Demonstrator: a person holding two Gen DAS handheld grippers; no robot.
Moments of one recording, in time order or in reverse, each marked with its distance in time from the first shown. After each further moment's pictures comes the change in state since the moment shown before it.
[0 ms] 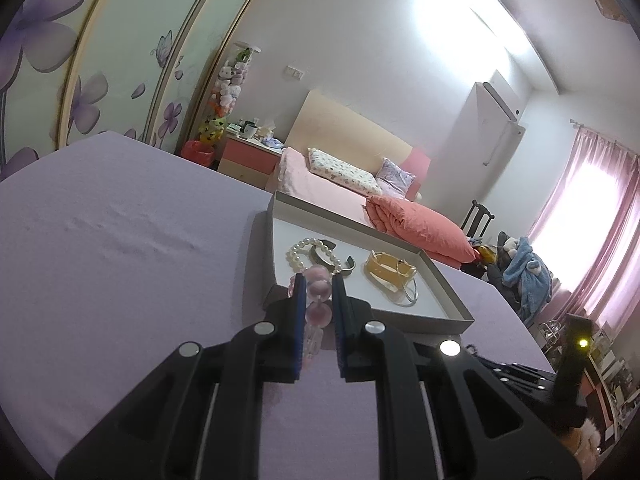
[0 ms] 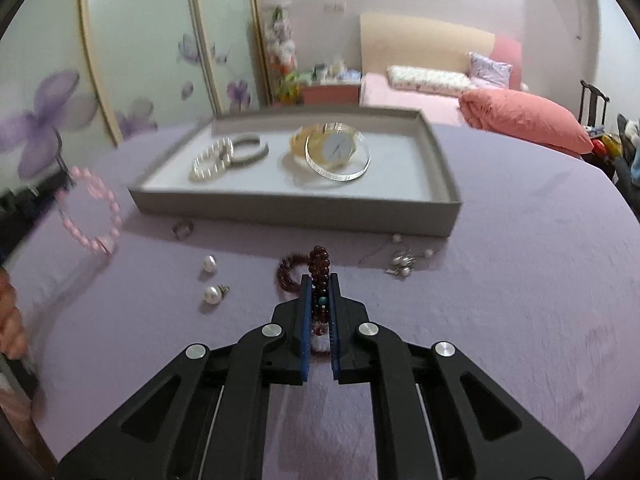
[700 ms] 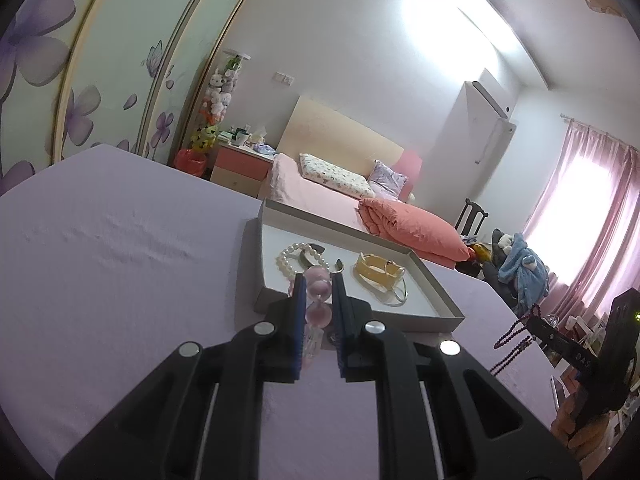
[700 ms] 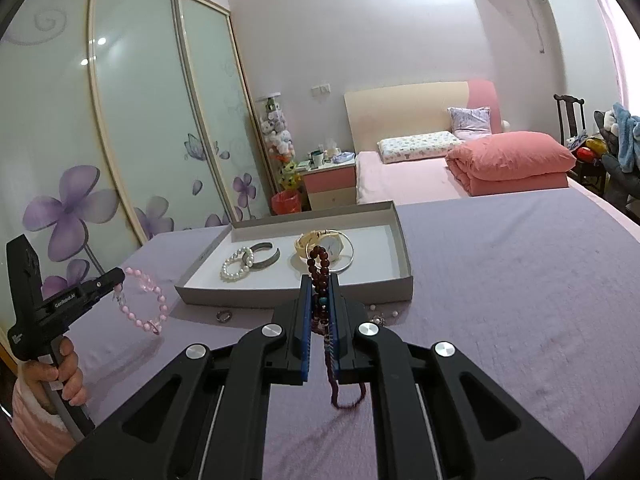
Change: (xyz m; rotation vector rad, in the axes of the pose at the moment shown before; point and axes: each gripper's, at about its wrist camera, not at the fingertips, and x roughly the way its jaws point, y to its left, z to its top) left arm -0.015 -0.010 0.001 0.035 -0.020 -0.021; right arm -0.078 -0.019 0.008 0.115 -0.303 0.056
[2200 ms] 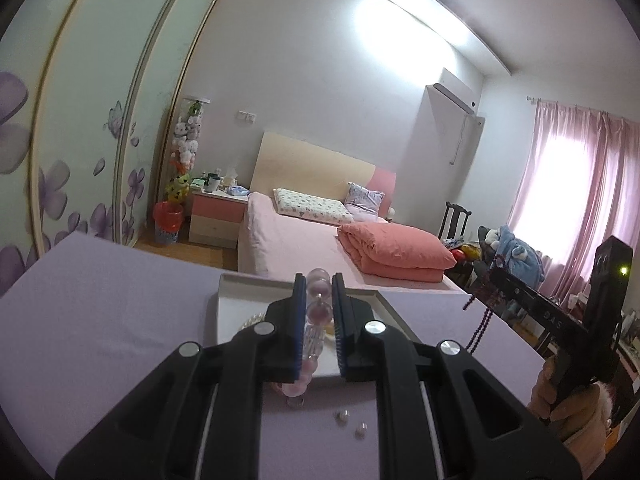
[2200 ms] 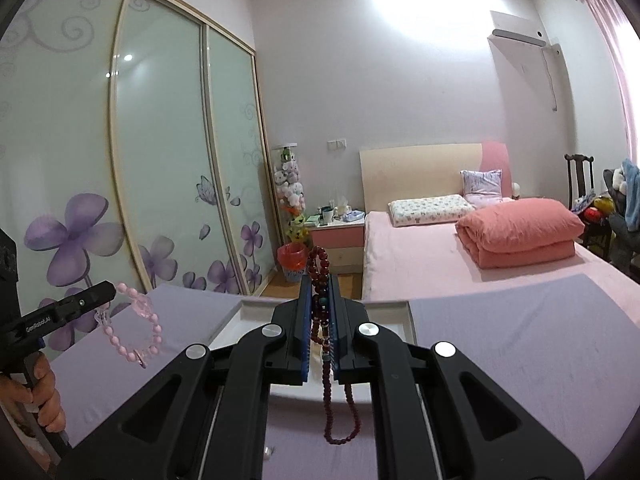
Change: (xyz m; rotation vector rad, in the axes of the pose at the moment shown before) left arm -0.001 -0.066 0.068 0.173 -0.085 -0.047; right arm 0.012 0.023 0.072 -0.101 -0.192 0.012
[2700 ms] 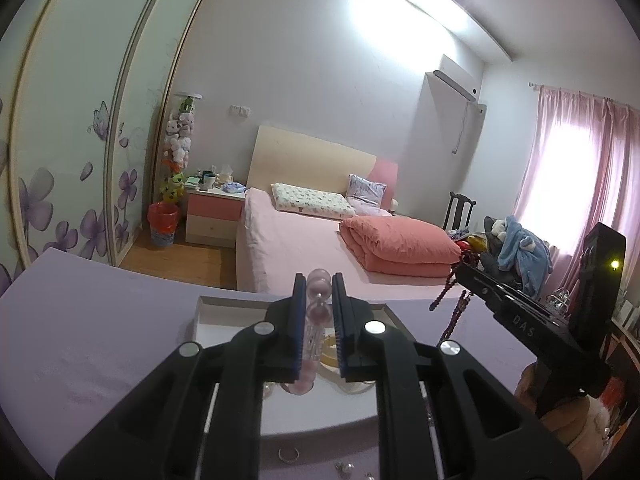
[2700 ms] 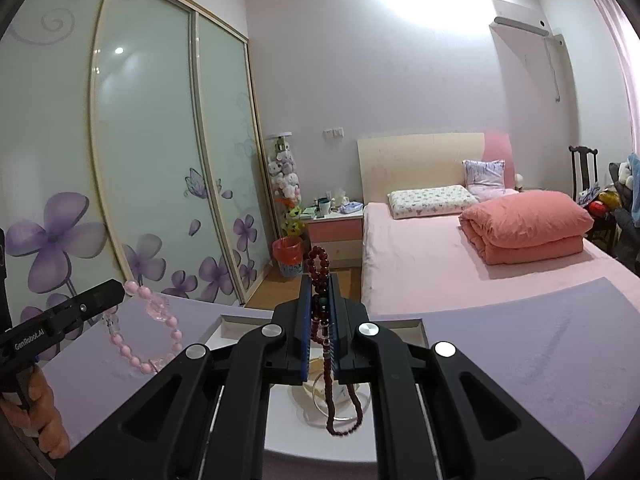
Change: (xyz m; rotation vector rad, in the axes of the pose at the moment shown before) left arm 0.086 -0.008 0.022 0.028 0.034 0.005; right arm 0.077 -0.006 0.005 0.018 0.044 -0.010
